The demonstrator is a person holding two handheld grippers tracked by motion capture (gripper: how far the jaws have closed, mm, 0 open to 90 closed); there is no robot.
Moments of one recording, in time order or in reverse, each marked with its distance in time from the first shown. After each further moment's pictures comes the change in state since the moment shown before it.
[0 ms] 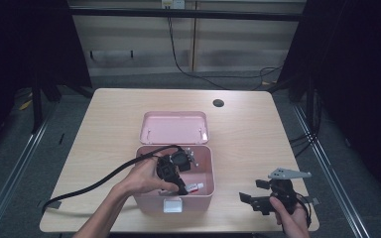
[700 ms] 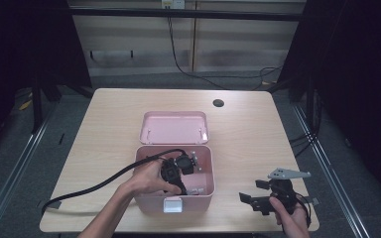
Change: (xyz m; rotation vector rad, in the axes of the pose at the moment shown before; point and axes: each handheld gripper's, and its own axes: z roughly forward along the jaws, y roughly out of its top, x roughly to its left) left arm 0.009 0.004 0.024 0.068 -0.049 -0.017; right arm 0.000 0.000 0.001 0.007 -0.001 0.005
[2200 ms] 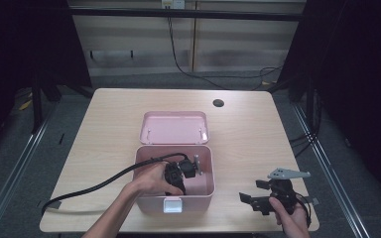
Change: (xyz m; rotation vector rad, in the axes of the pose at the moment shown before) left arm 0.016 0.002 0.025 0.055 -0.045 -0.032; right arm 0.000 0.000 0.000 0.004 -0.009 -0.004
